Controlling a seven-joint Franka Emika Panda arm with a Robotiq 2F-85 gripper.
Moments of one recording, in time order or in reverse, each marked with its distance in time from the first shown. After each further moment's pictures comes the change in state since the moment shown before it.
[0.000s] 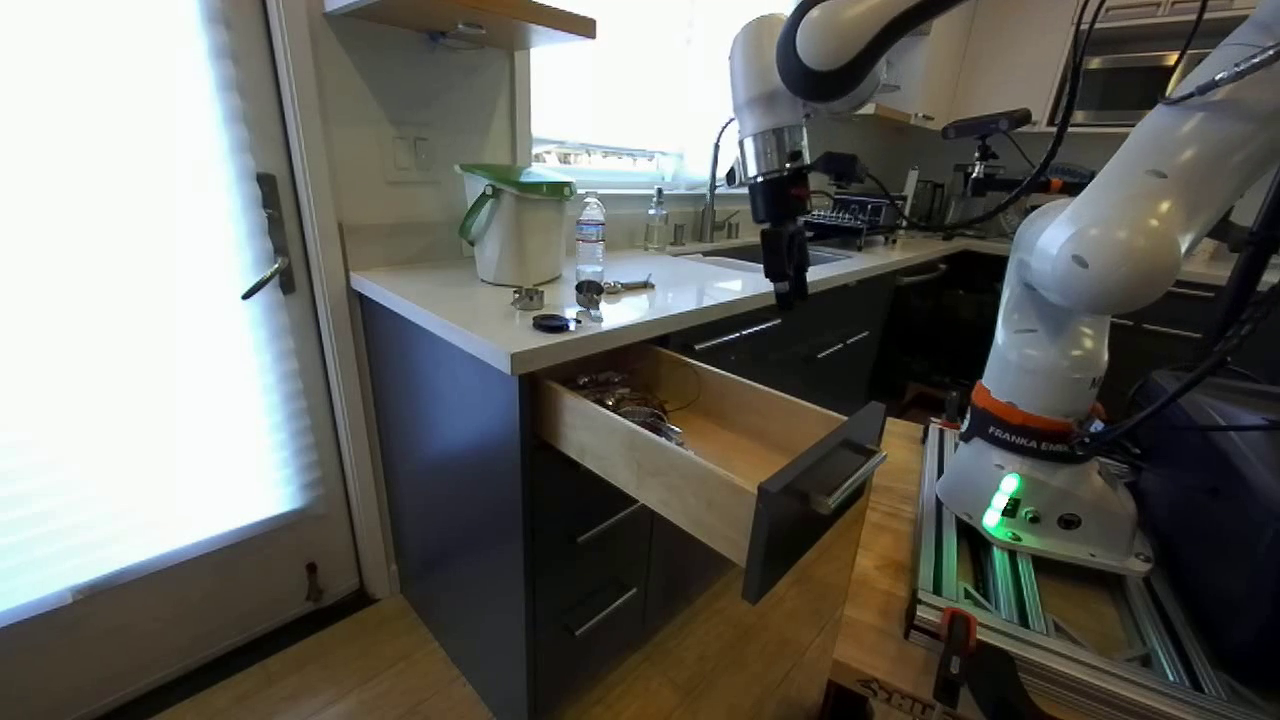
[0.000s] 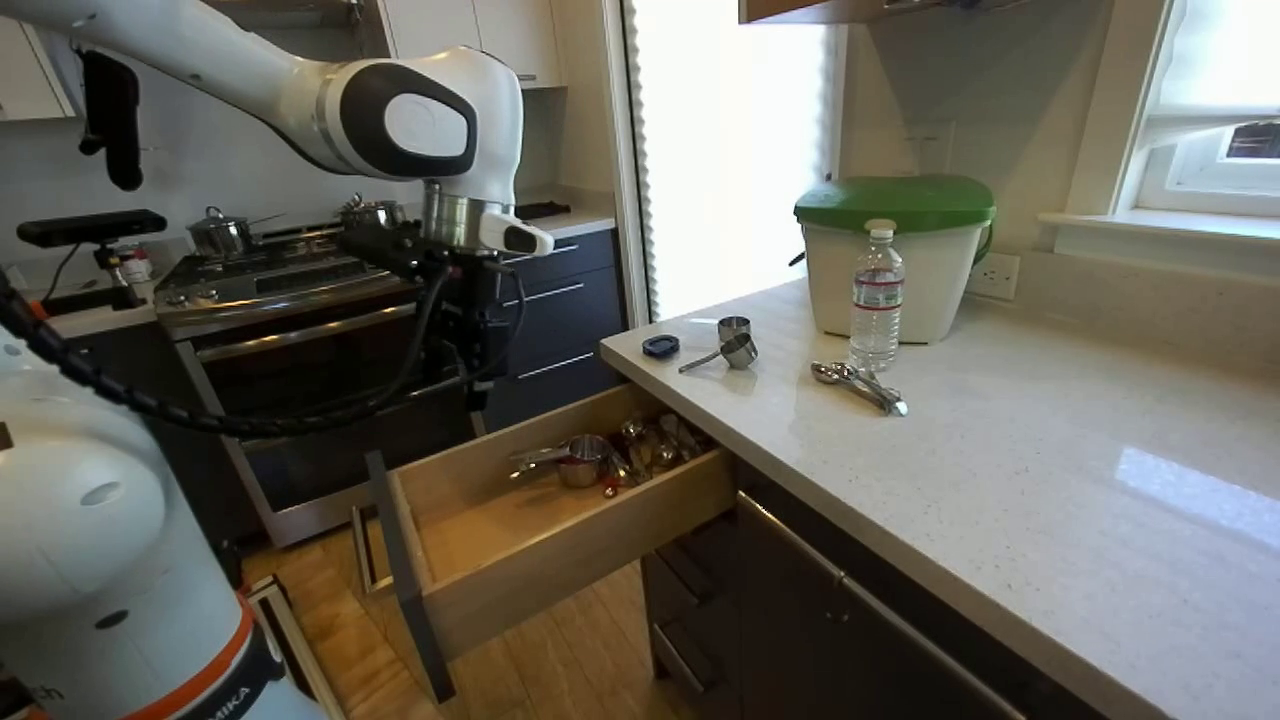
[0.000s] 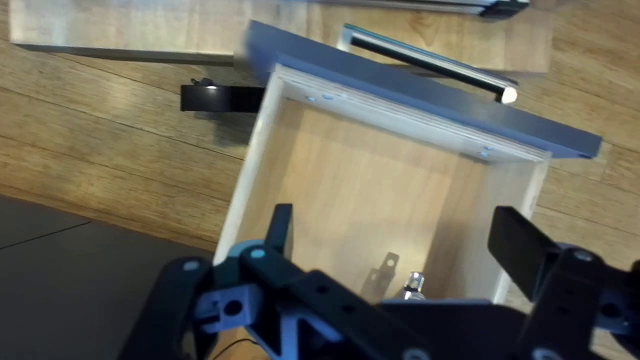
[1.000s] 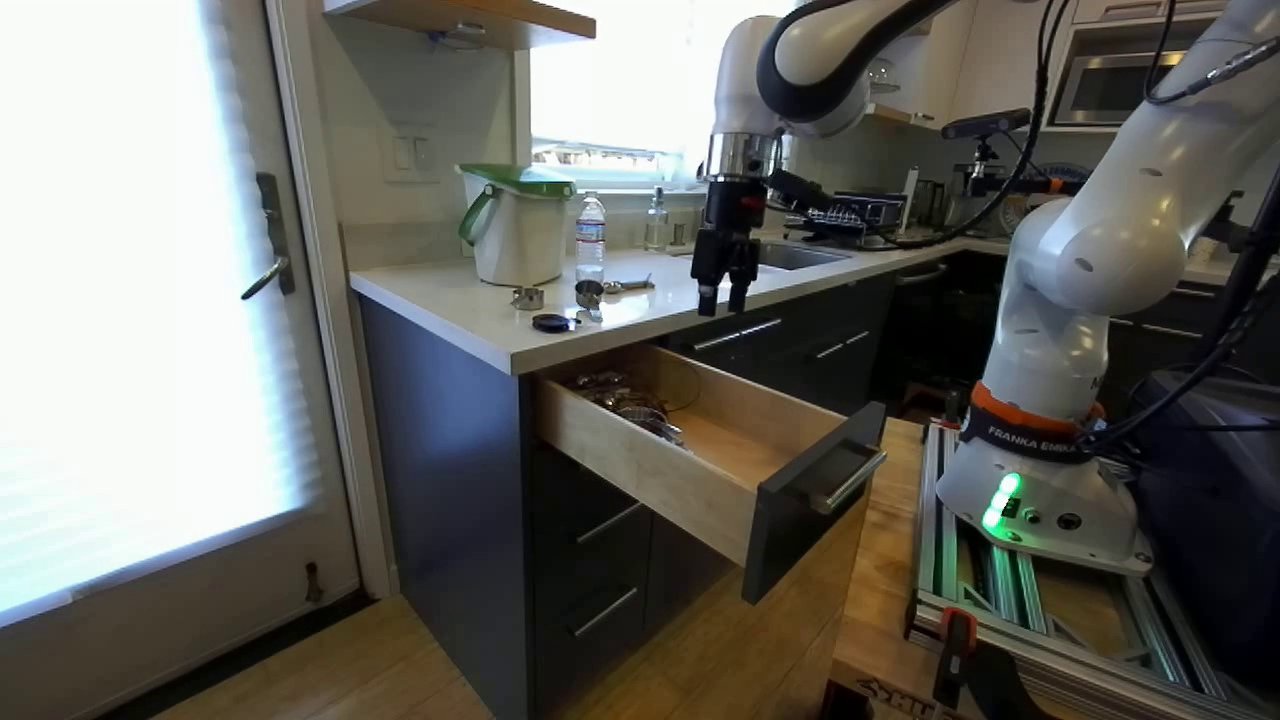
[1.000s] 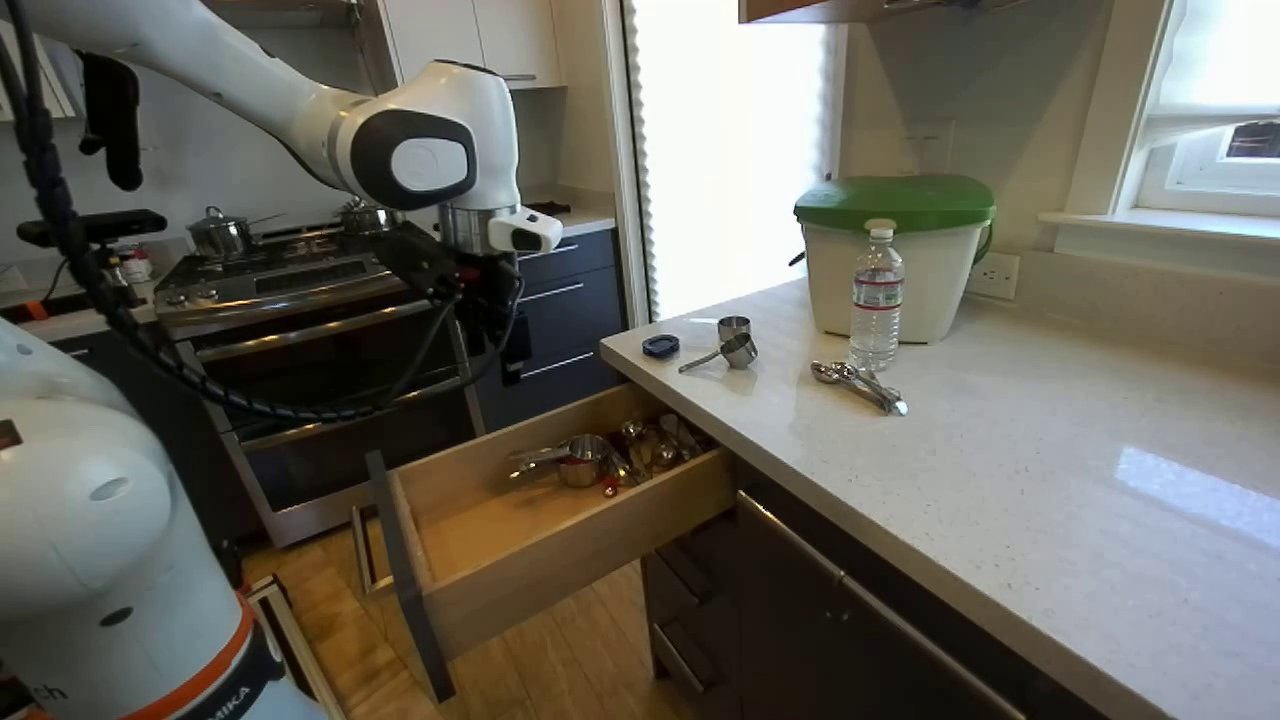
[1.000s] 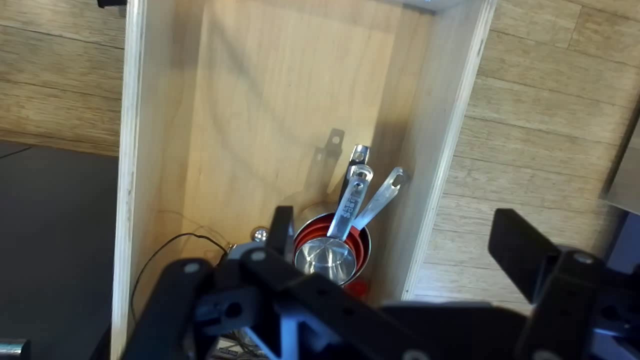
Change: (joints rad) arm 0.027 0.083 0.055 -0.009 0.138 0.359 0.089
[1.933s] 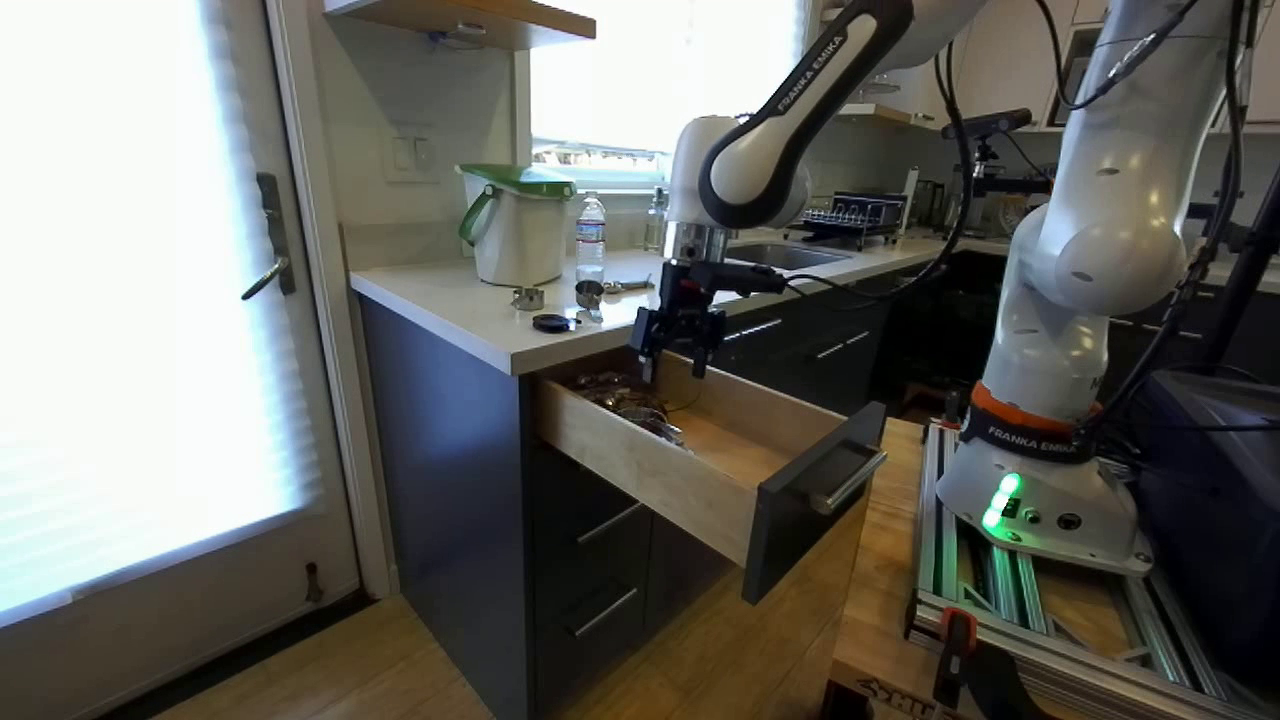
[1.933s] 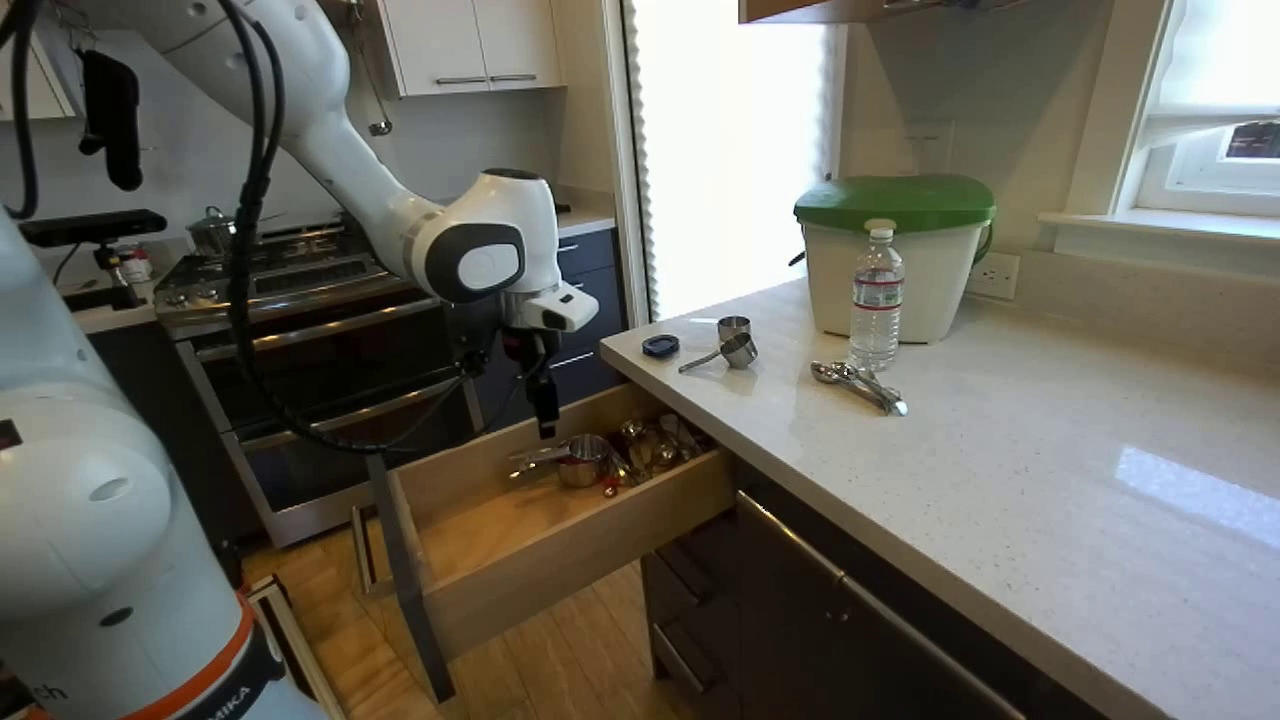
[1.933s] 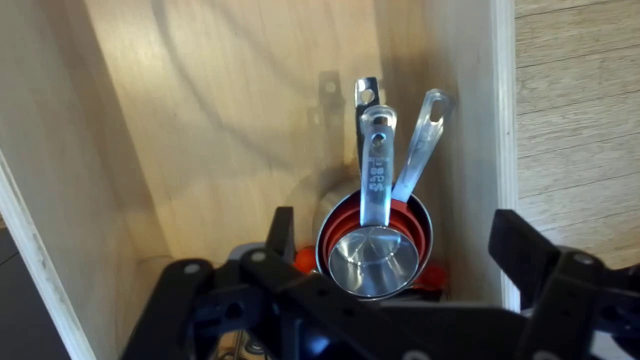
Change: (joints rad) arm -0.003 0.386 0.036 0.046 -0.005 0.388 0.344
